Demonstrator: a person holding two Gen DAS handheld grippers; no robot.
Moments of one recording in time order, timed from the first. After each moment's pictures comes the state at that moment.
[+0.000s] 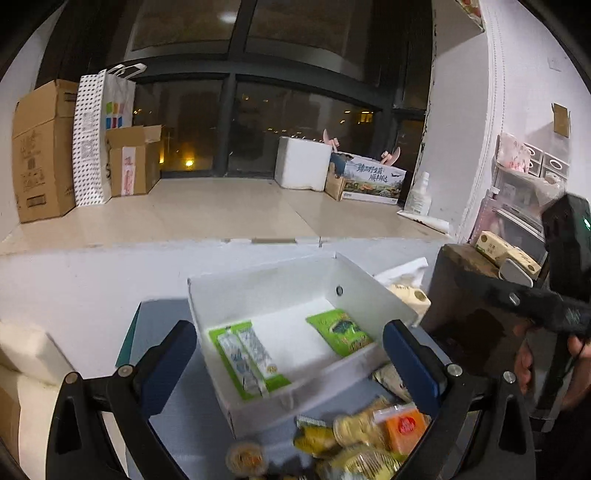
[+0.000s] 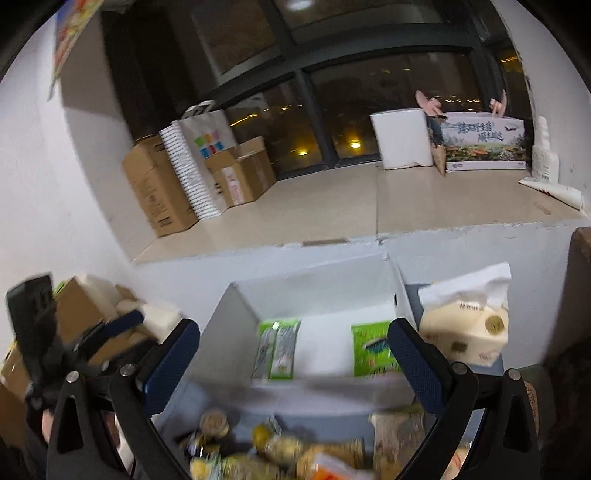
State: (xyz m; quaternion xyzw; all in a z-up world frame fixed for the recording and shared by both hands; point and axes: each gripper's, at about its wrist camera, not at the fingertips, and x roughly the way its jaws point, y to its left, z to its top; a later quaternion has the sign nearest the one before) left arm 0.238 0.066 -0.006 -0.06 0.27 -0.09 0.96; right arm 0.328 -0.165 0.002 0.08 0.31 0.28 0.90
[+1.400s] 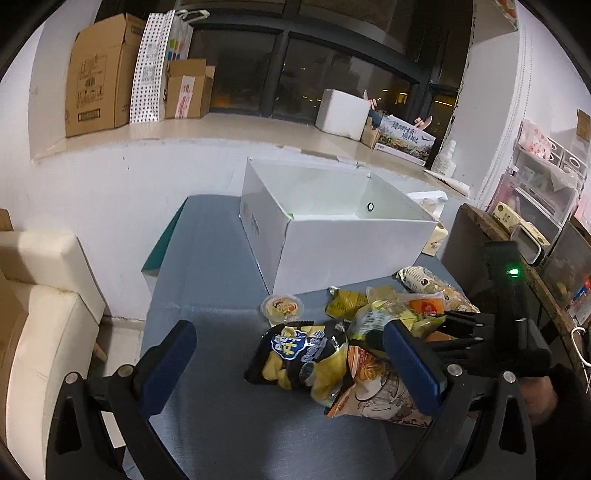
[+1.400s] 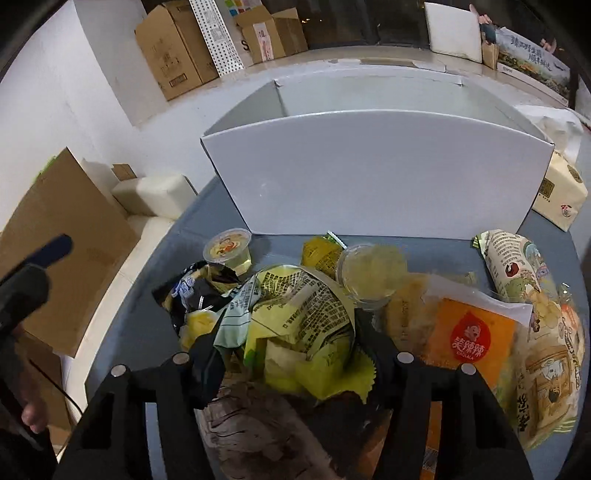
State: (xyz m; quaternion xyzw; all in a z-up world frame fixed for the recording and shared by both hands) left arm 0.126 0.102 -0.096 -0.10 0.34 -0.04 0.93; right arm 0.253 -0.066 -0.153 -0.01 0.47 0.30 0.83
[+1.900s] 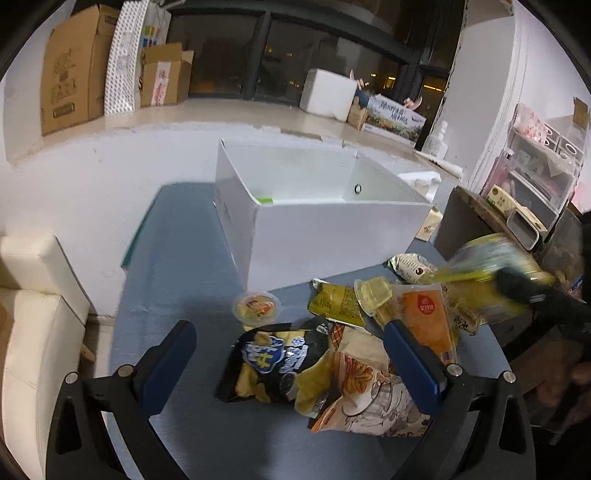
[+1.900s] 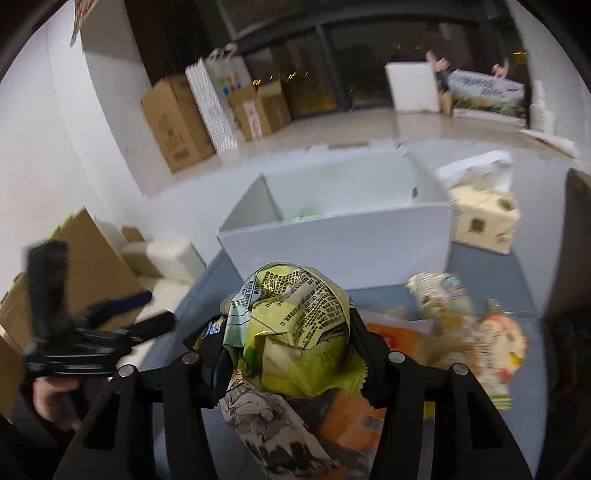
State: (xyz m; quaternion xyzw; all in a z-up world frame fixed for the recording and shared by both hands) left arm 0.162 0.078 -0.114 -0.10 0.37 -0.07 0.92; right arm 0.210 -0.150 -0.071 0.06 0.37 0.28 0.89
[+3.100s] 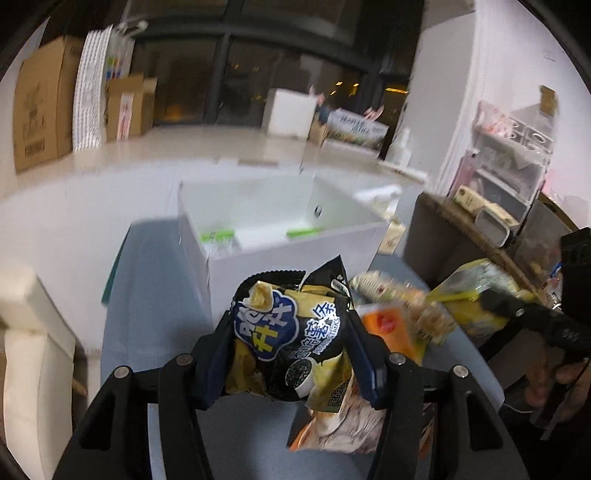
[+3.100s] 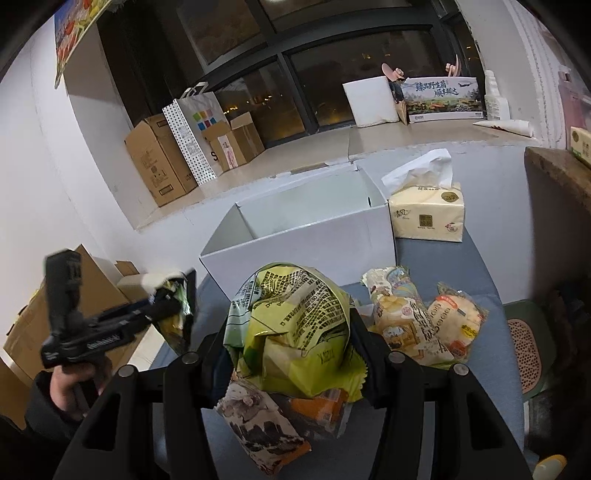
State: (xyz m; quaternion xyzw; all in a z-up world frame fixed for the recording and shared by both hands) left arm 0.161 0.059 -0.066 -0.06 0.32 -0.13 0.94; right arm 0.186 -0.199 -0.062 0.11 0.34 0.24 0.90
